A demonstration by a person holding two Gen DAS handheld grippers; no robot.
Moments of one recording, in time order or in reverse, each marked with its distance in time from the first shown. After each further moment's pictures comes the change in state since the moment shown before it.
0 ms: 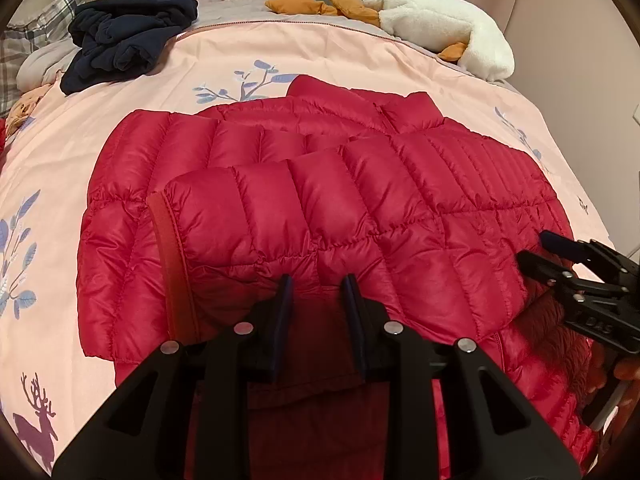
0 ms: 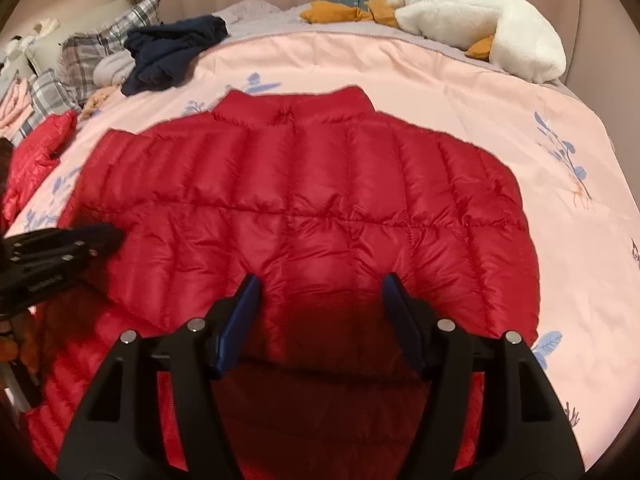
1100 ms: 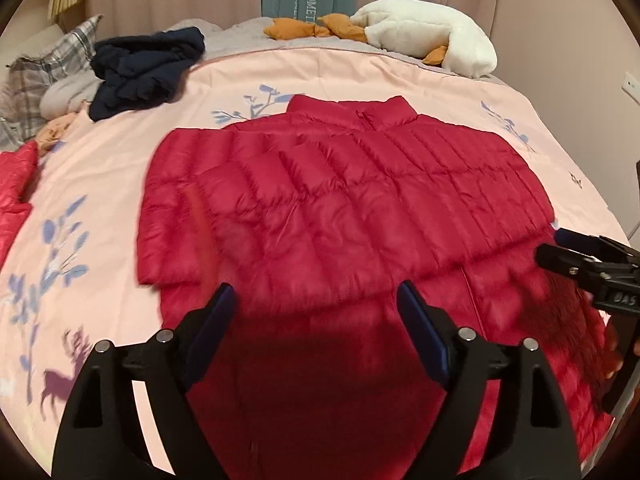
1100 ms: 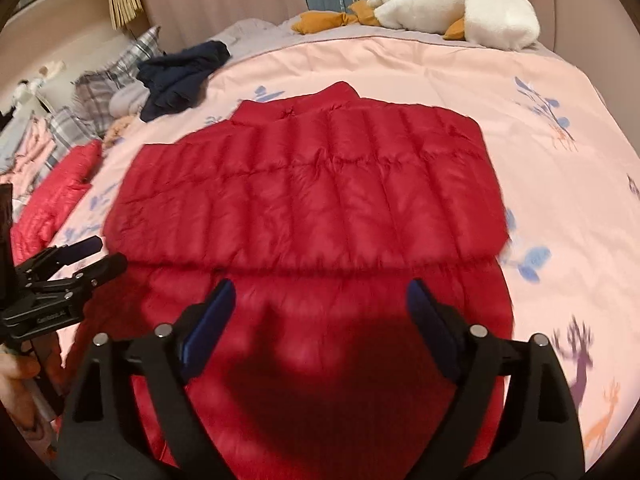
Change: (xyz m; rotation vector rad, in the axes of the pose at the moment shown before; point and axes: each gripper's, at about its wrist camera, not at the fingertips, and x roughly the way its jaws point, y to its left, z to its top) left arm -0.070 -0.024 -0.049 0.076 -0.074 0.079; right arm -0.065 -0.021 -0.055 0.145 -0.022 0.110
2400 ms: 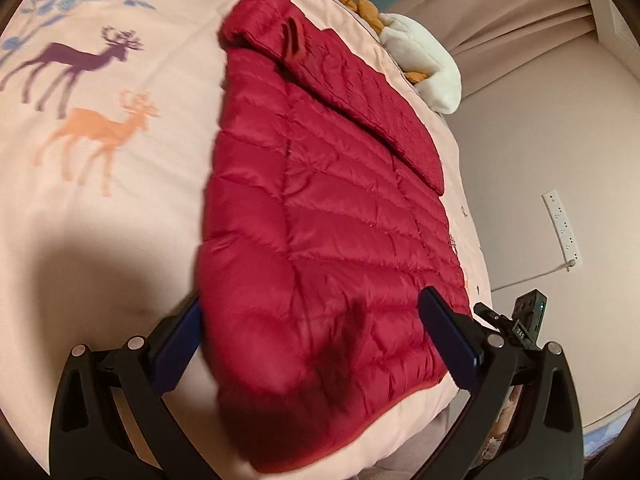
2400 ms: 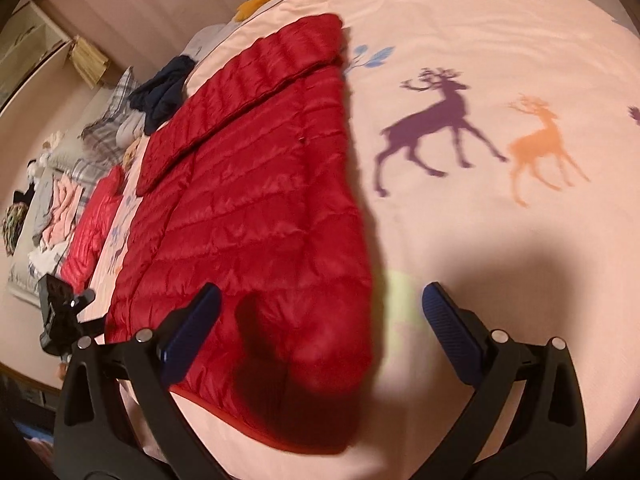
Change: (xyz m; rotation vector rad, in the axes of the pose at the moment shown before) left arm -0.068 0.082 -0.152 -0.491 0.139 -0.514; right arm -0.100 -0.094 -0.146 0.306 0.120 0.144
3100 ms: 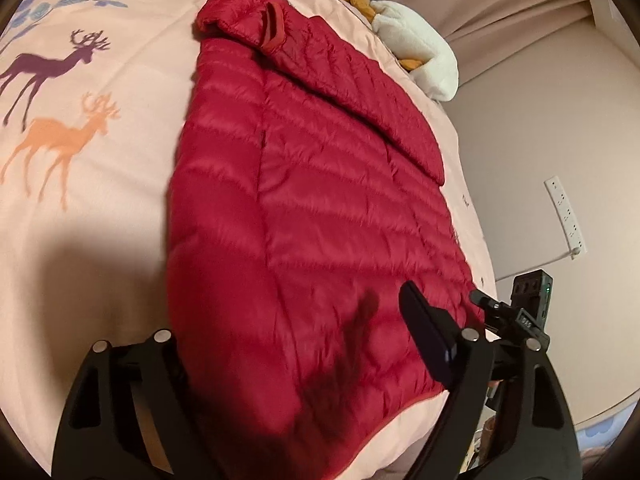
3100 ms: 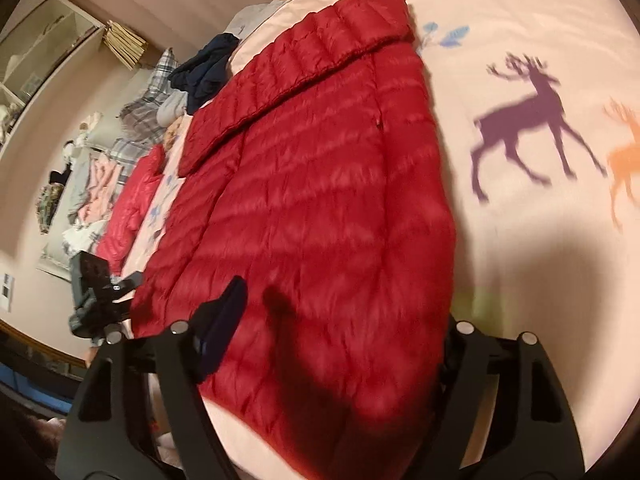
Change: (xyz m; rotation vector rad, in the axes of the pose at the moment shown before) left arm 0.017 -0.013 0.001 0.041 0.029 0.011; right arm 0.022 0.019 0.003 -0.026 0.073 0.184
